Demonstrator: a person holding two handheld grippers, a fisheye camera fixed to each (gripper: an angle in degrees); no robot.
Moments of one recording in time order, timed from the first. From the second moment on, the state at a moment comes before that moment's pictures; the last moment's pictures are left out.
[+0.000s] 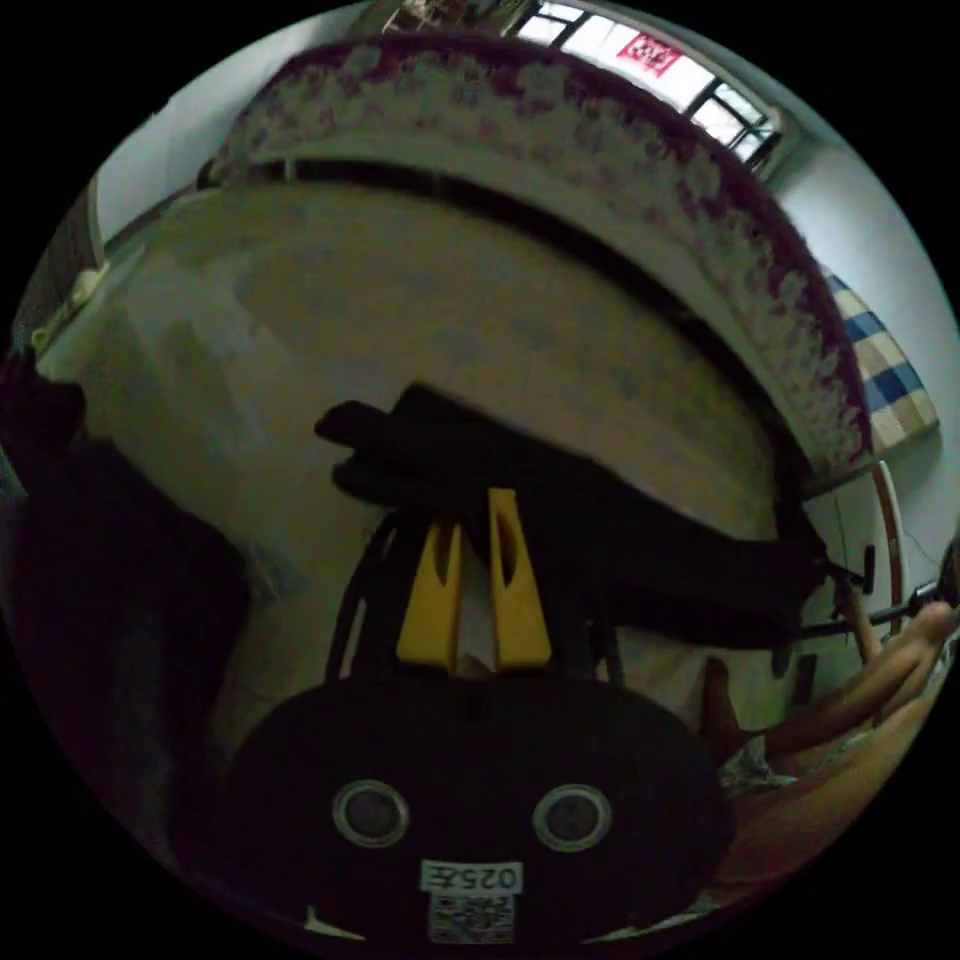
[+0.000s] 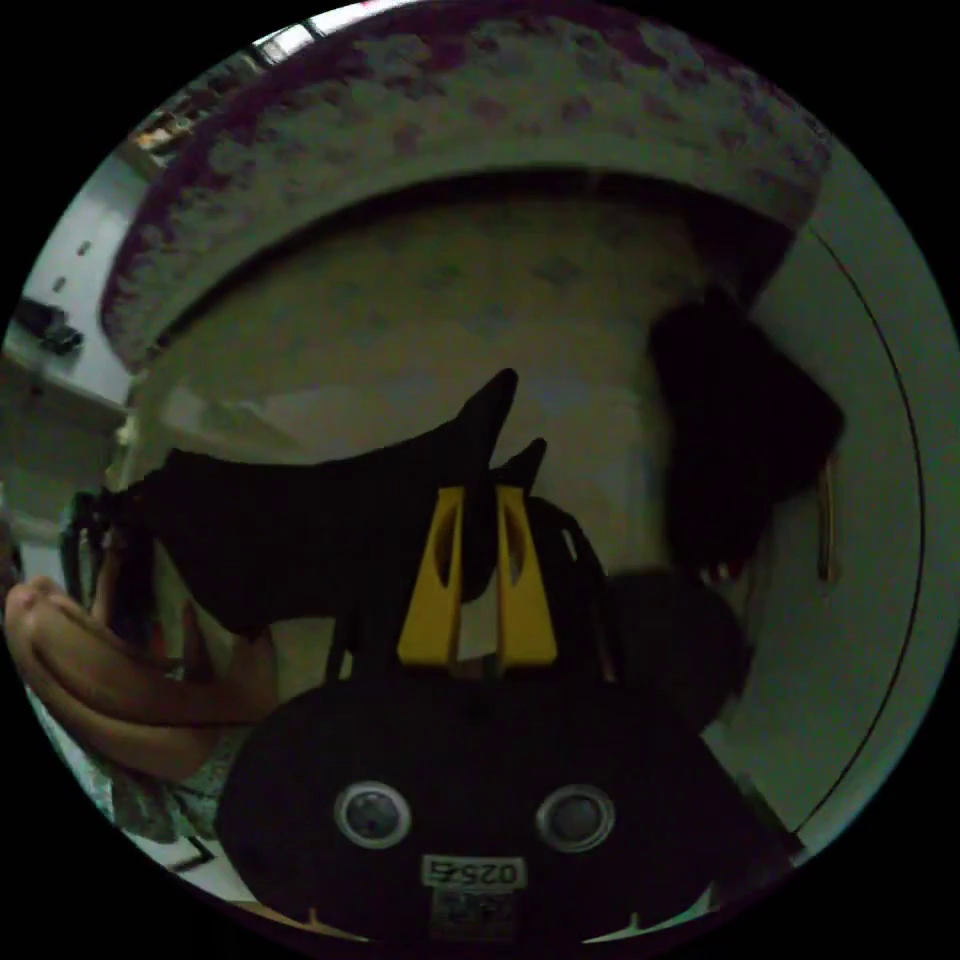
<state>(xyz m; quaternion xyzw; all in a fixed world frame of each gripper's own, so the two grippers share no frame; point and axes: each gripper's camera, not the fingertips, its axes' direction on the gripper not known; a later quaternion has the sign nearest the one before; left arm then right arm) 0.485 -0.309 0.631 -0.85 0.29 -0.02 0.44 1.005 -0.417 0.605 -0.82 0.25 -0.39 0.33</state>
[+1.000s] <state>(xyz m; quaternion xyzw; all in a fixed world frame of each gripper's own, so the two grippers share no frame) 0.508 -0.344 0.505 -0.85 0.33 0.04 0.41 1.138 0.022 0.229 -0.93 -0.05 -0.19 0.30</state>
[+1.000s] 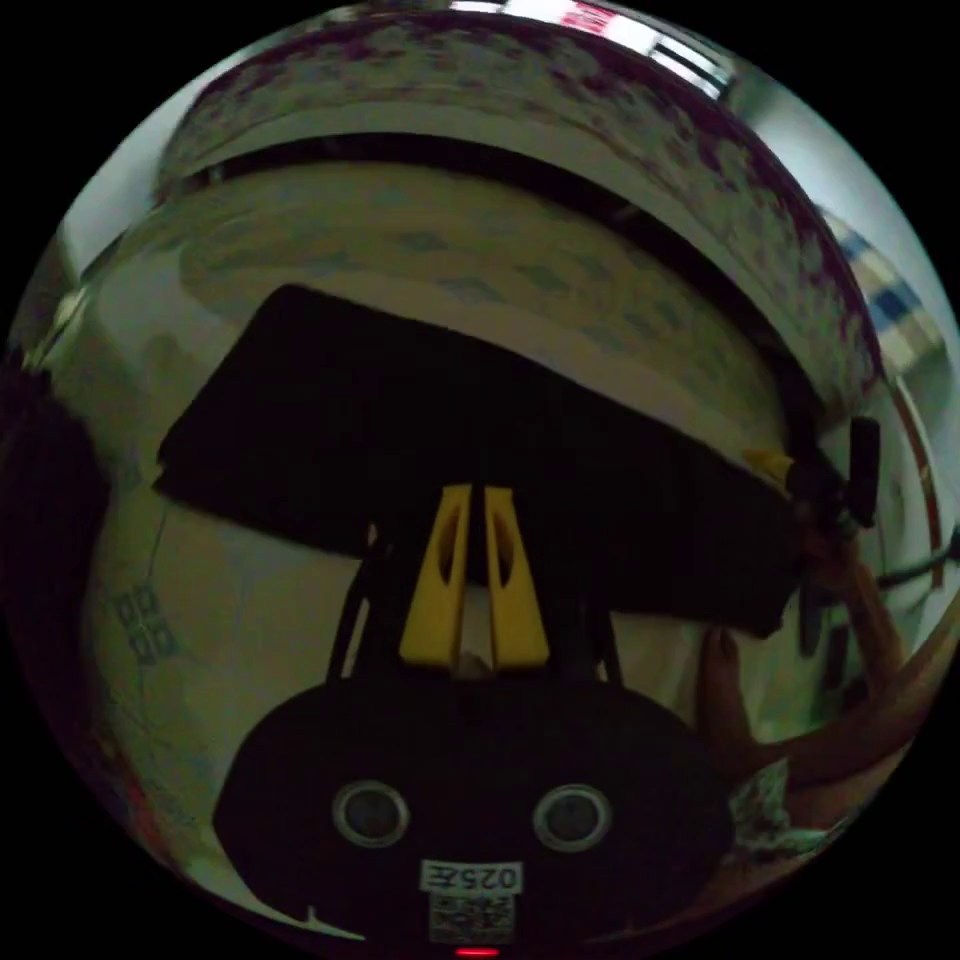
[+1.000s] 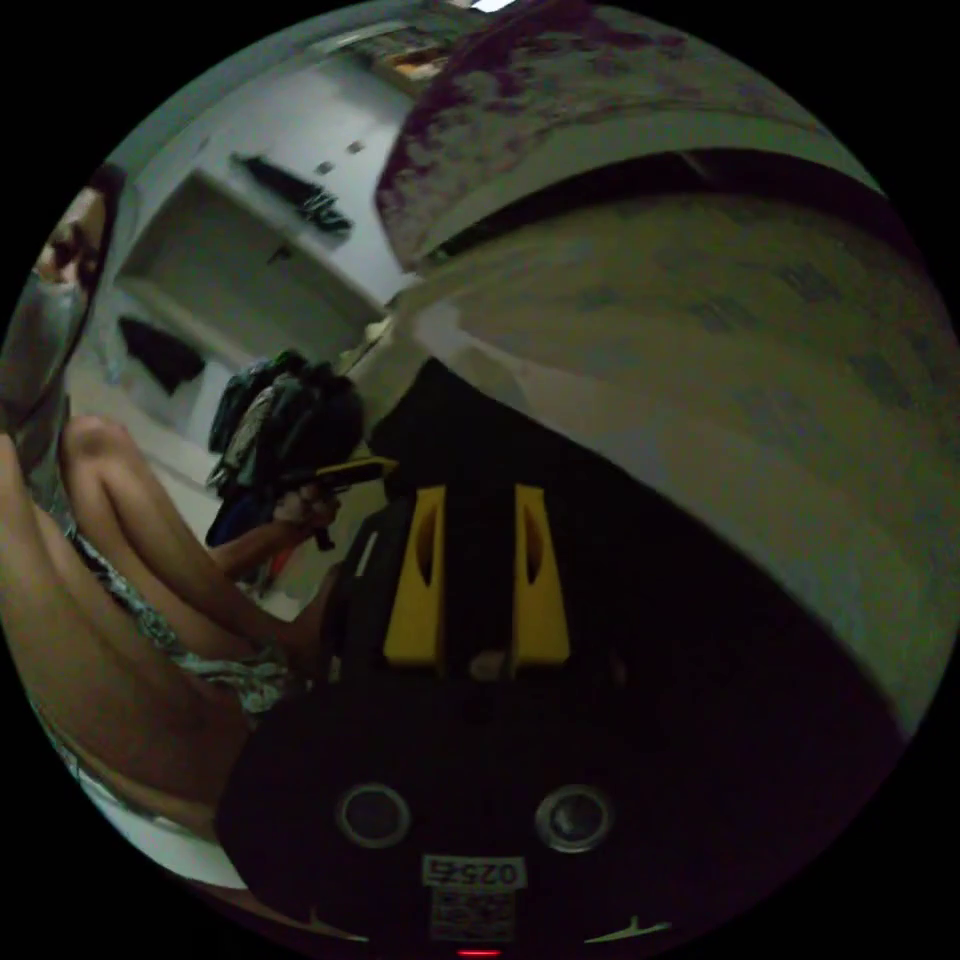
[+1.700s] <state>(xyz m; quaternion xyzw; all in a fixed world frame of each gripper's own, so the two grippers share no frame) 0.290 -0.224 0.554 -0.82 0.04 -0.30 0.49 1.223 0.541 0.061 -0.97 -0.23 -0.03 -0.08</state>
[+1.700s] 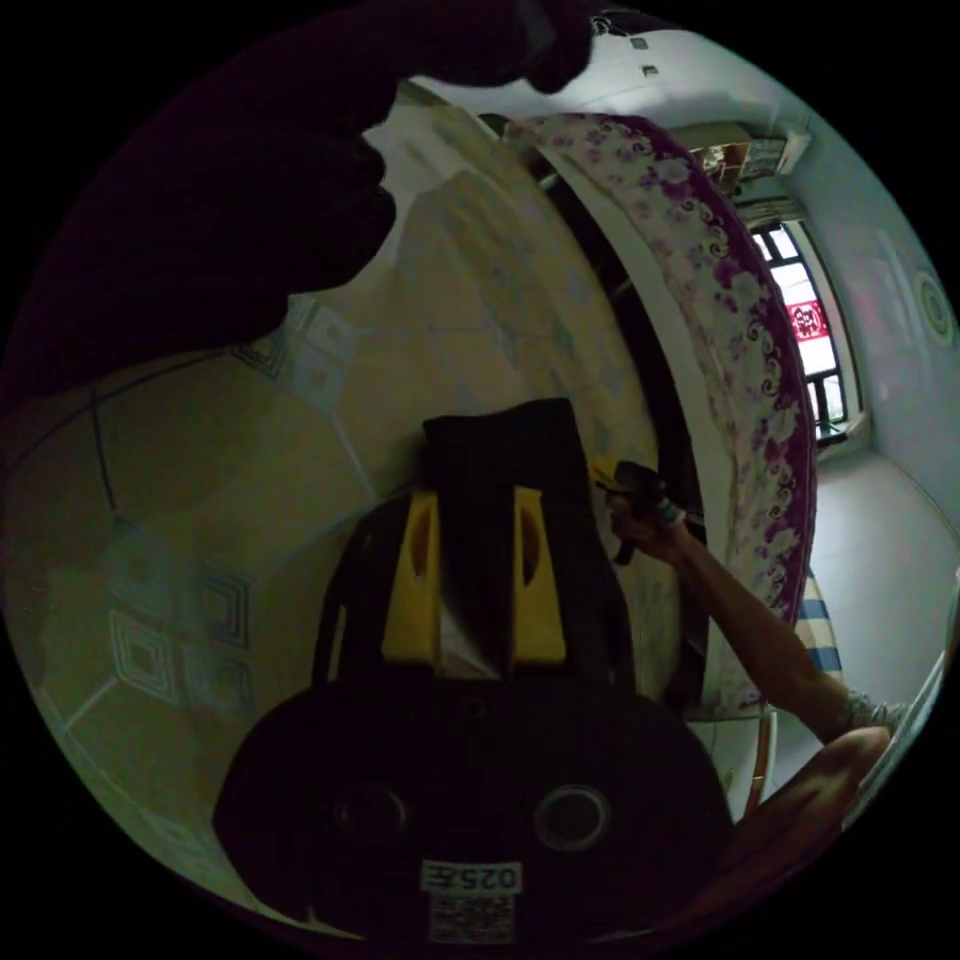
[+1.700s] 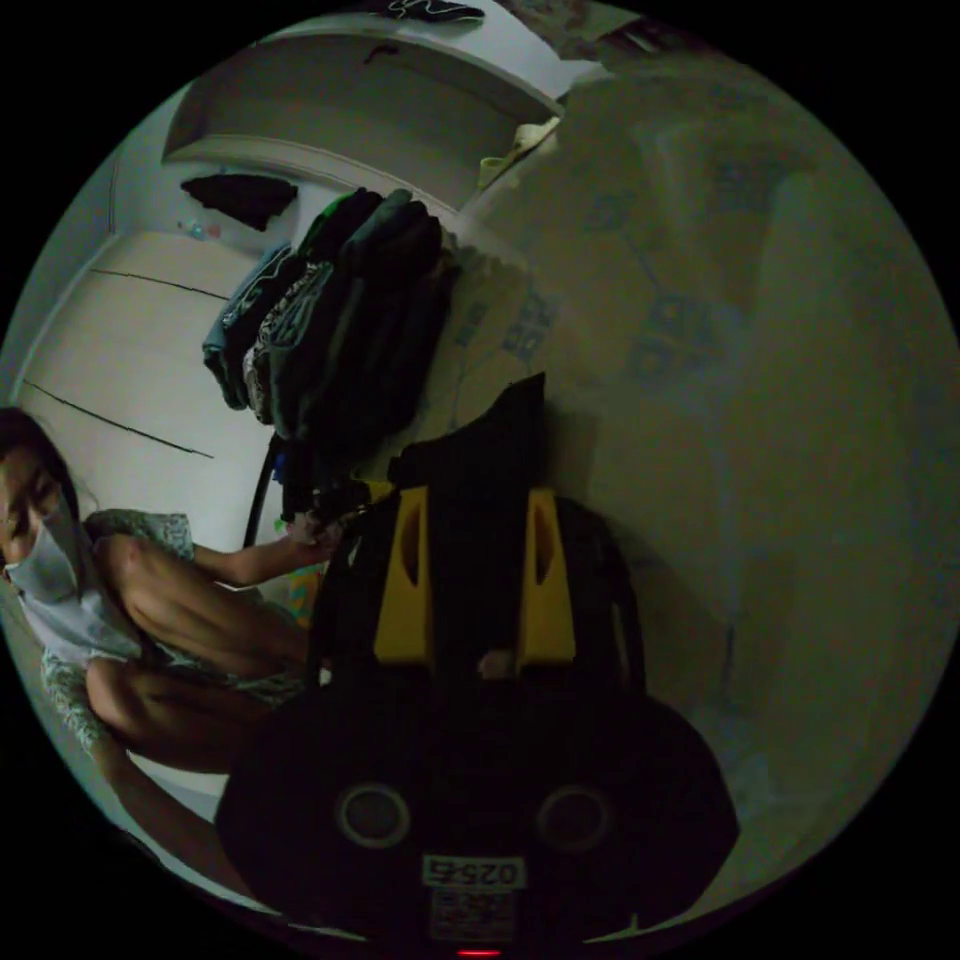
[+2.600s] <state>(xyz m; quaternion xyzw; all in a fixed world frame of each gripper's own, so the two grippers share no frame) 0.628 -0.430 0.584 -0.58 0.55 -0.12 0.59 1.174 0.391 0.314 -0.90 -0.40 -0.10 -0.12</state>
